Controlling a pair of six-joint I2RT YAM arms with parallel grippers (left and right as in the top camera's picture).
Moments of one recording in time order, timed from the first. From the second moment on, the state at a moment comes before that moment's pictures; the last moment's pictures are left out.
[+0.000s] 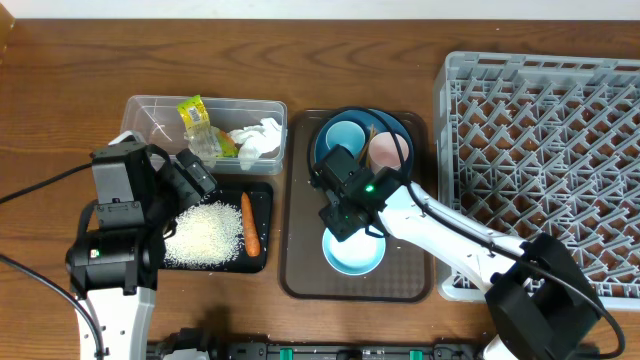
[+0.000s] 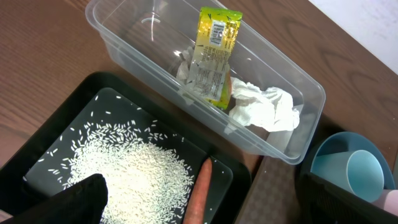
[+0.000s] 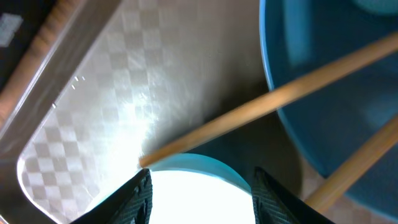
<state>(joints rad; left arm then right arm) 0.08 0.97 1.00 -0.87 -0.01 -0.53 0.78 1.76 1.17 -0.71 -0.05 0.15</state>
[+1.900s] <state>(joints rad) 0.08 0.98 1.00 -0.87 -0.01 -0.53 0.57 1.53 0.96 -0.59 -0.20 0.64</state>
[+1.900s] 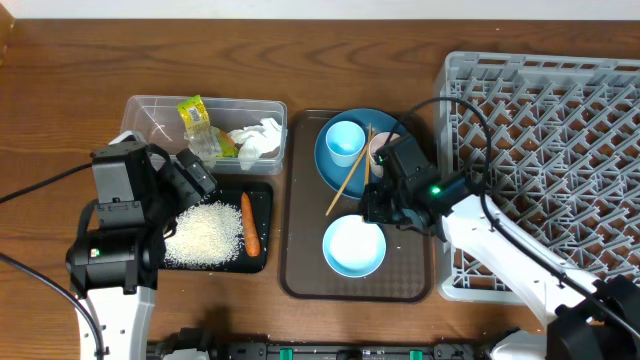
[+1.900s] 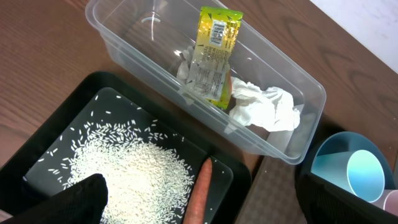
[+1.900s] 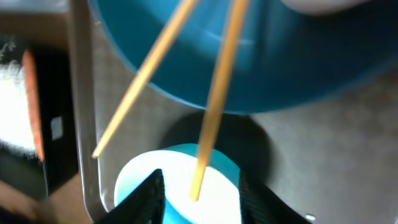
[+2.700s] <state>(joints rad) 0.08 0.98 1.00 -0.87 -0.01 -0.53 0.63 1.53 0.94 -0.51 -0.03 0.79</state>
